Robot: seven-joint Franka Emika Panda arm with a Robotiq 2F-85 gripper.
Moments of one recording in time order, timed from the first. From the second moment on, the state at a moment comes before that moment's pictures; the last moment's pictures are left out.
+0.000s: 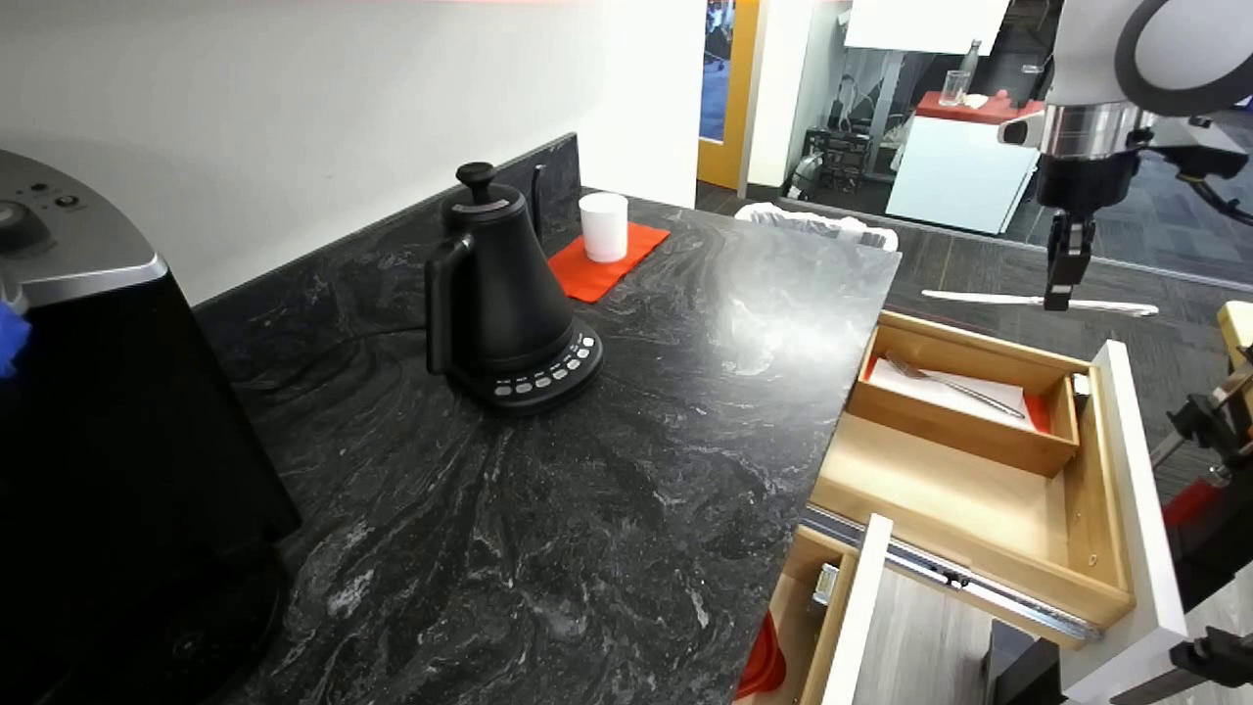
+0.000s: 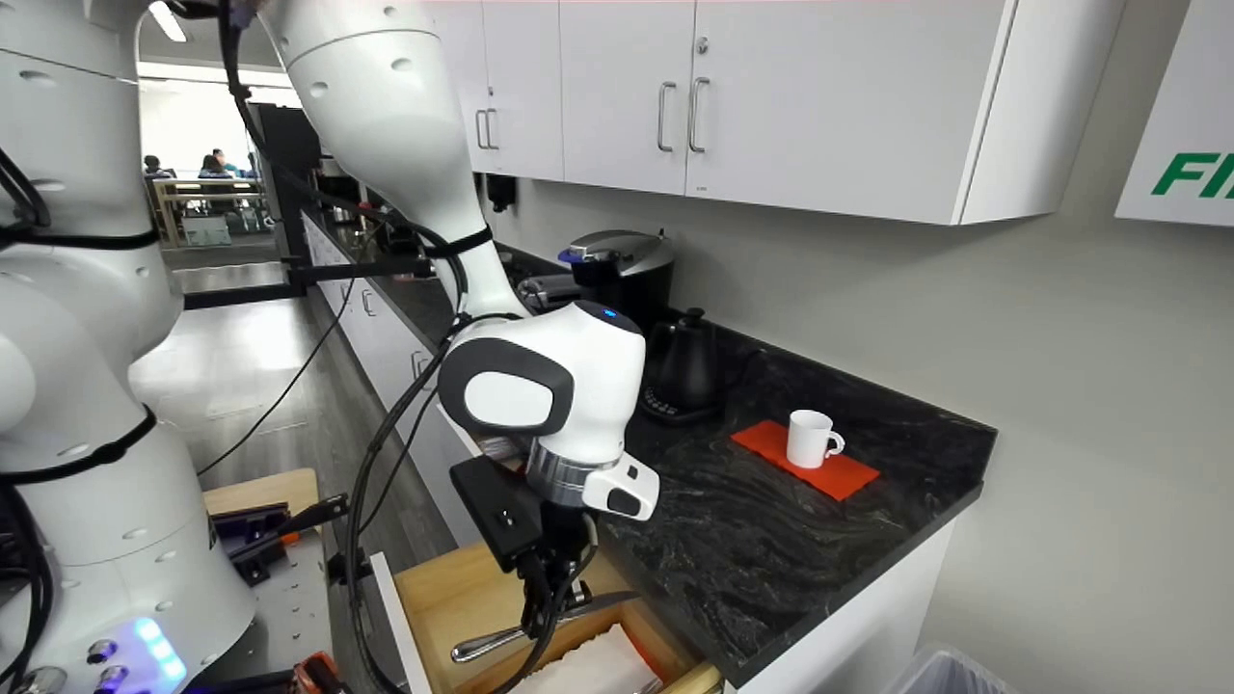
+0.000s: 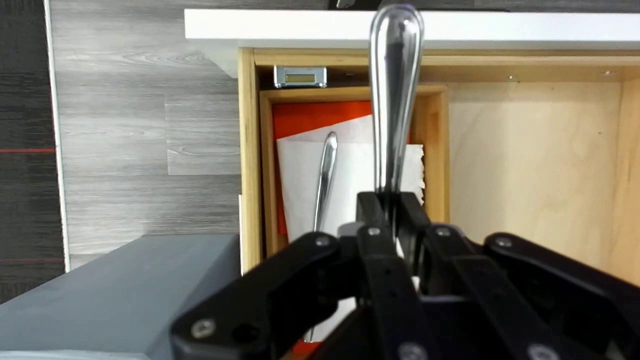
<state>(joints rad) -0.24 0.23 -0.22 -2.61 -0.07 2.63 -0.44</state>
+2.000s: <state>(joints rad) -0.25 0.47 -0.13 -2.39 -0.07 2.51 -0.42</state>
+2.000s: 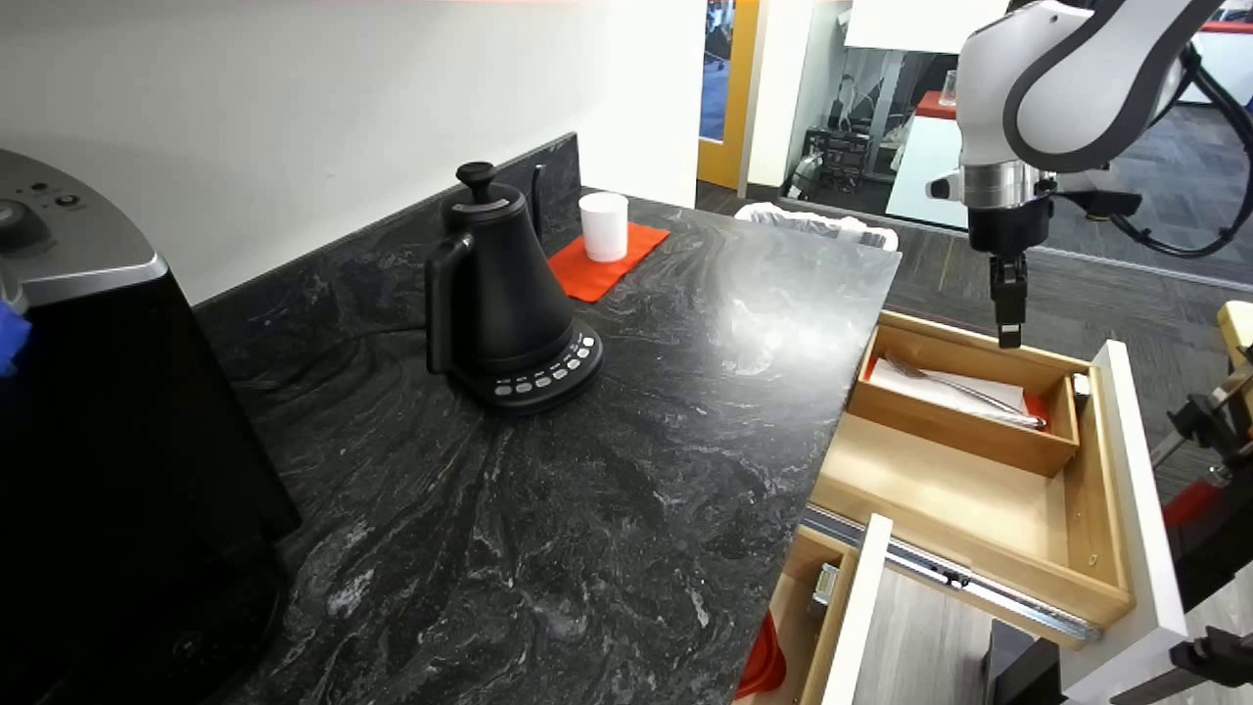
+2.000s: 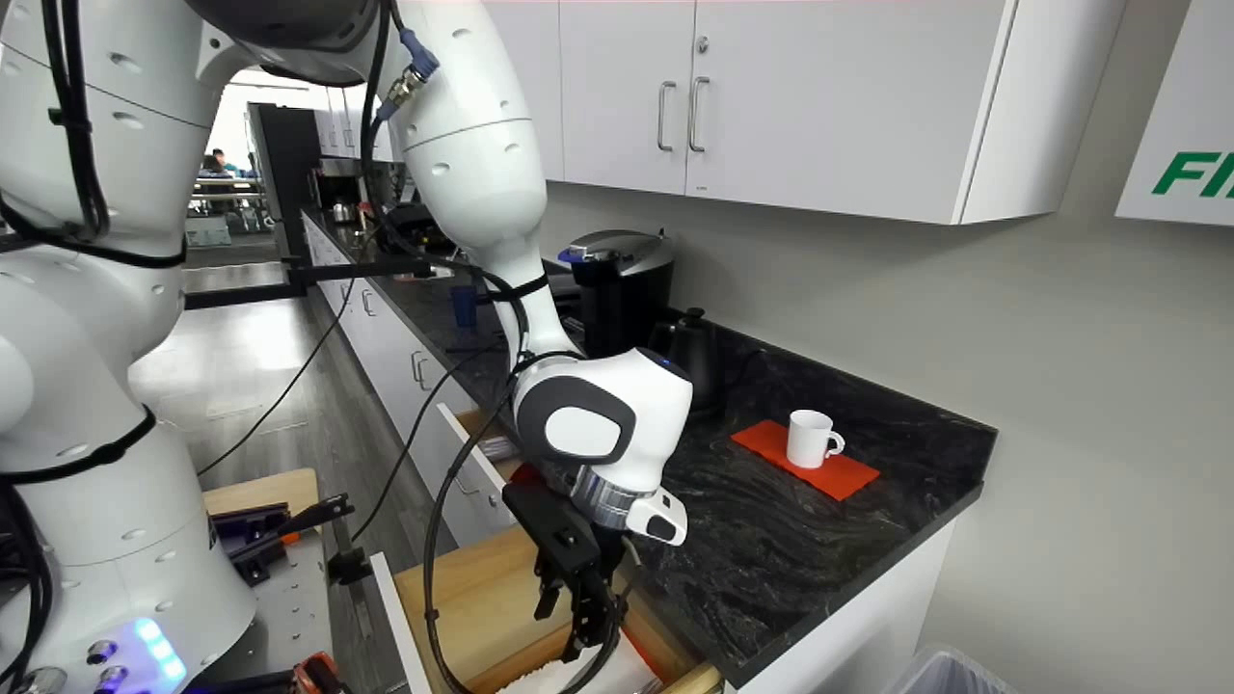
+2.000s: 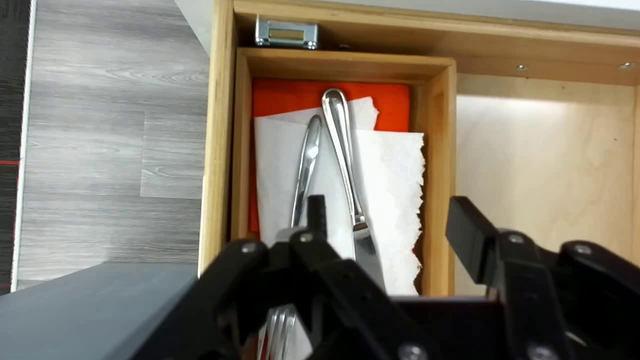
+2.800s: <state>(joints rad) -0.22 0.29 -0.12 -2.29 -0.03 2.26 -0.30</state>
